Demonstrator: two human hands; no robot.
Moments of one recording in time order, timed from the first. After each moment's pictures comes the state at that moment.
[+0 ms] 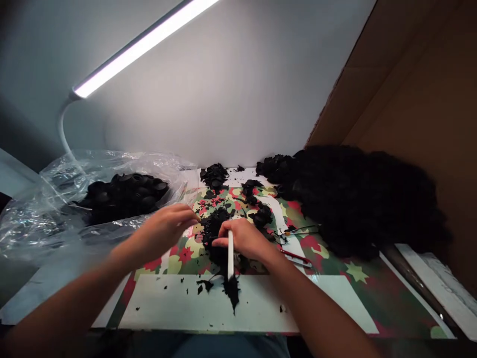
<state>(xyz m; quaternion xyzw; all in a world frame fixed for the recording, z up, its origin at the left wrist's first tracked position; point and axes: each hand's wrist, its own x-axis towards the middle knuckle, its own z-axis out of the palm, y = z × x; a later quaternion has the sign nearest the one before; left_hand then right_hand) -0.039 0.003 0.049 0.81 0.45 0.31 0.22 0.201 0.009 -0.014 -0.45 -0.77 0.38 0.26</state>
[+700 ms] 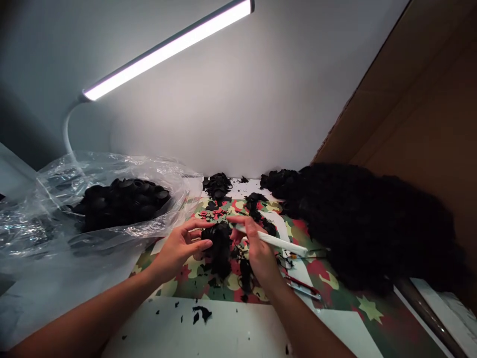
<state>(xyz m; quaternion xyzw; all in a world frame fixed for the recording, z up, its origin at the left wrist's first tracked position) -0.009 0.004 -0.005 0.52 0.43 0.44 0.59 0.195 -0.006 0.007 -0.49 -0.59 0.41 0.50</state>
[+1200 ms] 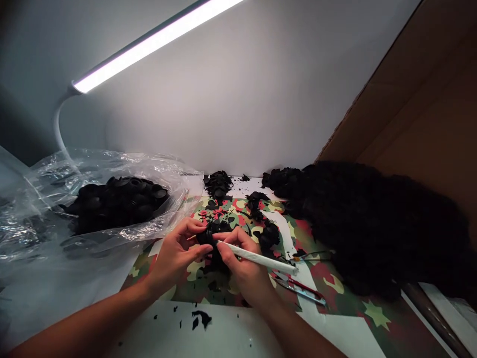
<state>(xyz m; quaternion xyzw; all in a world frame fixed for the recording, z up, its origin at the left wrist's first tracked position) -0.005 -0.004 -0.013 0.54 0.42 0.53 0.50 0.181 -0.020 0.001 -0.45 -0.57 0.50 0.47</state>
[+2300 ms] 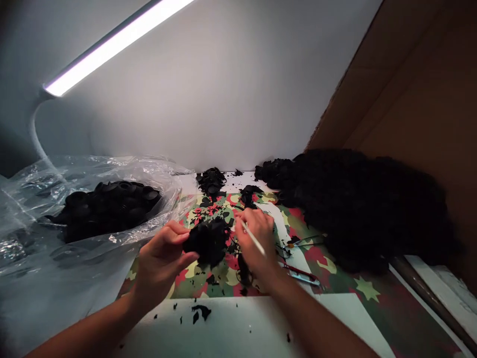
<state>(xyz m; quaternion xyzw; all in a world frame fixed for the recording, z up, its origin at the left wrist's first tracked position) -0.003 -0.019 -0.001 0.57 0.32 0.62 0.43 0.202 0.010 -0.010 -0.60 -0.67 0.09 0.43</state>
